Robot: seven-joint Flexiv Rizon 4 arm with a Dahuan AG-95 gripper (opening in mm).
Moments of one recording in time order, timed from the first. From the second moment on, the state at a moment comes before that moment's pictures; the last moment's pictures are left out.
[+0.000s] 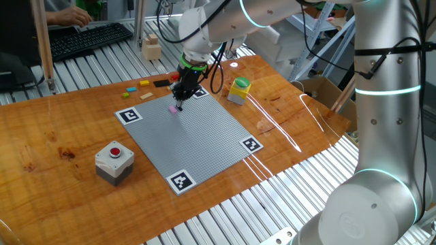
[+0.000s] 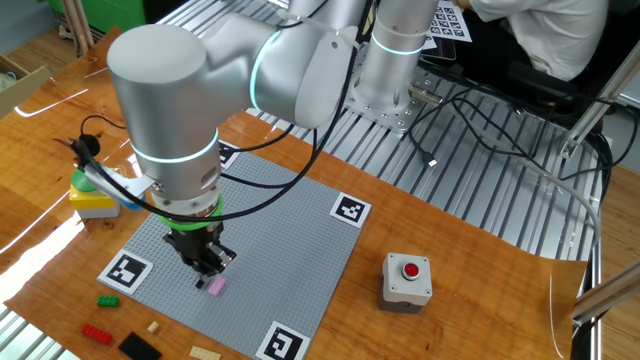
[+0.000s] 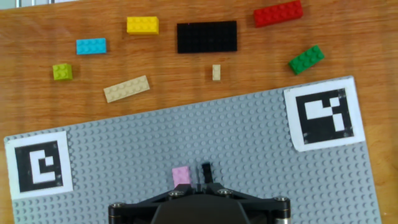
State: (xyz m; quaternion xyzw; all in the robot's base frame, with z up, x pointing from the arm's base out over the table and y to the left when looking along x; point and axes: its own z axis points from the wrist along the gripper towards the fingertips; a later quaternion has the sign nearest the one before) arm 0.671 -0.048 0.022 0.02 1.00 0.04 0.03
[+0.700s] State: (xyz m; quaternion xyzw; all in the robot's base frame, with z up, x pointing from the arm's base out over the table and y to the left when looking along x) arm 0.669 -0.053 0.013 0.02 1.00 0.06 0.05
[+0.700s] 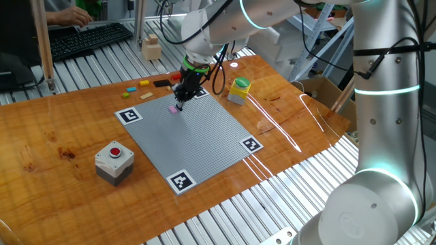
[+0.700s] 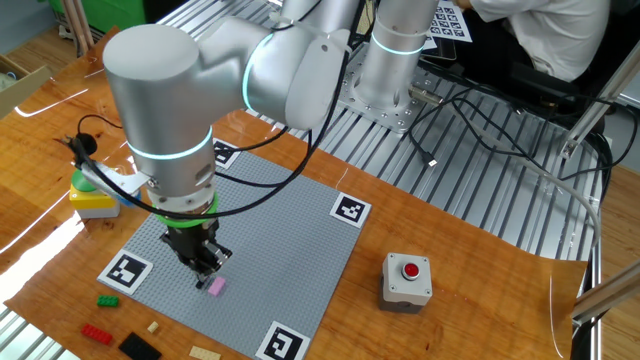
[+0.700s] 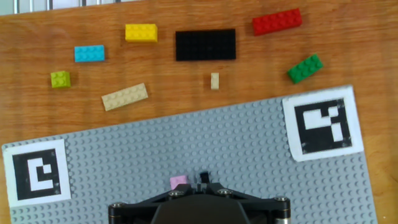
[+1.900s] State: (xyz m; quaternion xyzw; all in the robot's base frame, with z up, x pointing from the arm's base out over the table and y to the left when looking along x) arm 0.675 -0.050 0.037 0.10 0.99 0.06 0.01
